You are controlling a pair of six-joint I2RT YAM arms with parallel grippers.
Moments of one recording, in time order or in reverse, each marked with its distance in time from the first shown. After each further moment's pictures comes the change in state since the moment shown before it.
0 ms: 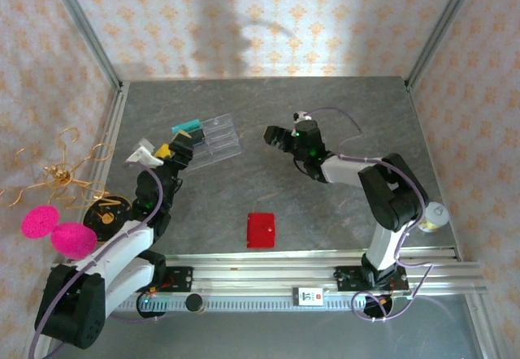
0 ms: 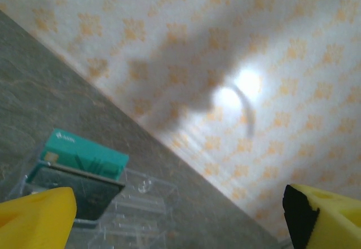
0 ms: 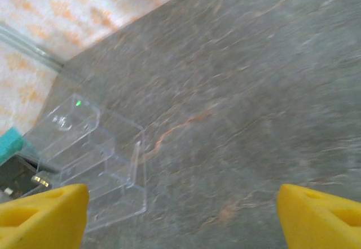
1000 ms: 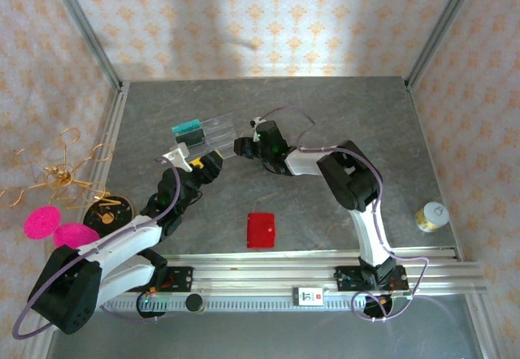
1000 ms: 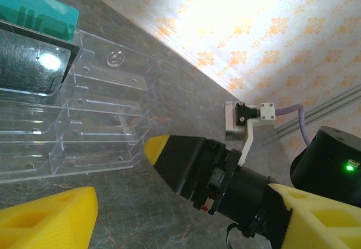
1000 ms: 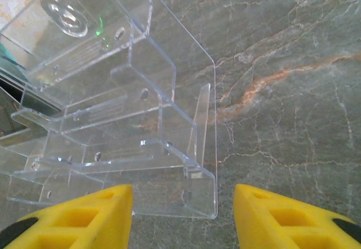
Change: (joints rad) left arm -0.192 0.089 0.042 -0.181 0.103 0.008; right arm 0.137 0.342 0.339 -0.109 -0.093 -0.077
